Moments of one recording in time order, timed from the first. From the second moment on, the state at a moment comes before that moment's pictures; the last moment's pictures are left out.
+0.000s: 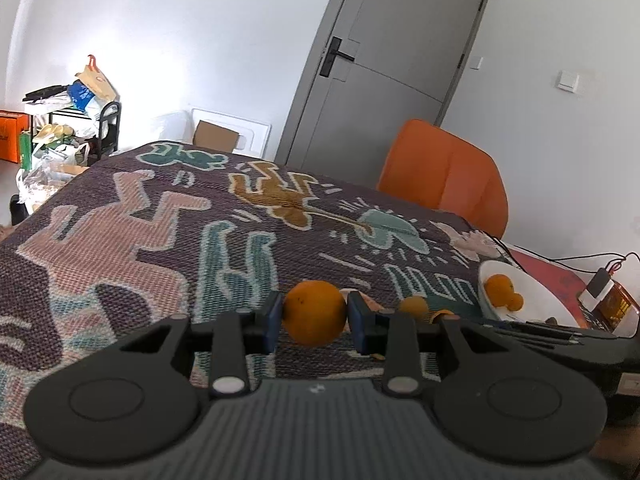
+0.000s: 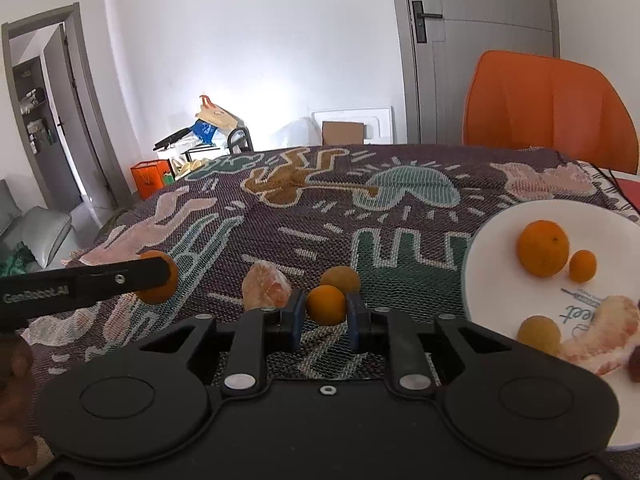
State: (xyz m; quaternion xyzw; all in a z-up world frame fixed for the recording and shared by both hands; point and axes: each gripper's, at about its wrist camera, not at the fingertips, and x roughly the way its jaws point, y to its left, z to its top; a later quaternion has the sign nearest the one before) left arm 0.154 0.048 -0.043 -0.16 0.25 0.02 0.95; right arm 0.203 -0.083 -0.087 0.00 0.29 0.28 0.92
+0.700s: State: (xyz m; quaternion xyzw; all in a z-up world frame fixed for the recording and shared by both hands) left arm 0.172 -0.006 -0.030 -0.14 0.25 -0.03 0.96; right arm 0.199 -0.155 -0.064 0.04 0.25 0.24 0.94
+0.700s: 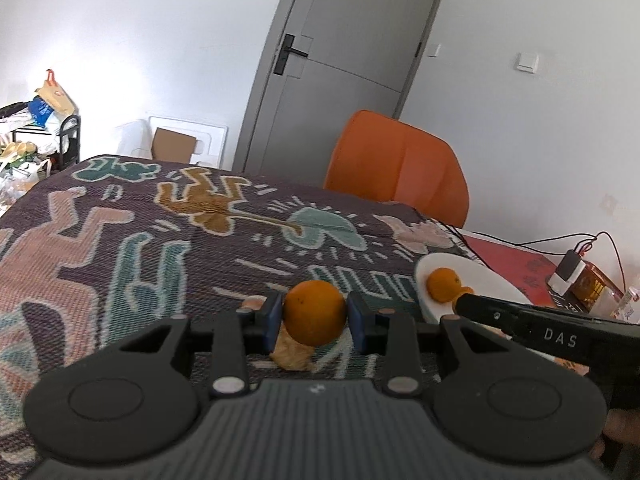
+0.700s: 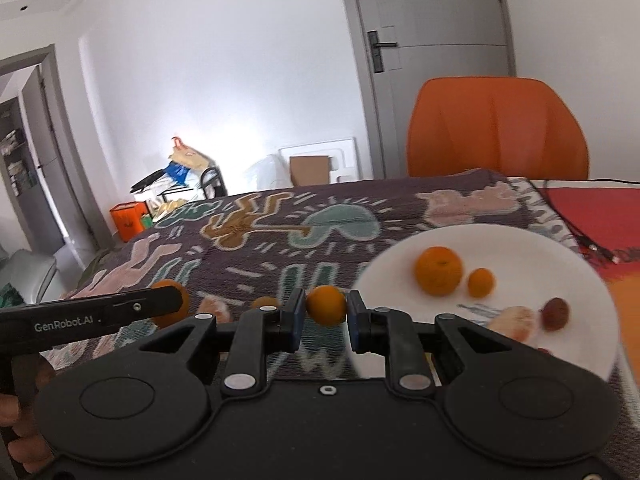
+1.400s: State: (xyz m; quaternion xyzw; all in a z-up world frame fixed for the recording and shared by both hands) left arm 0.186 -0.049 -0.028 -0.13 0.25 -0.07 0.96; right arm 0.205 -0.220 -0.080 0.06 0.25 0.16 0.95
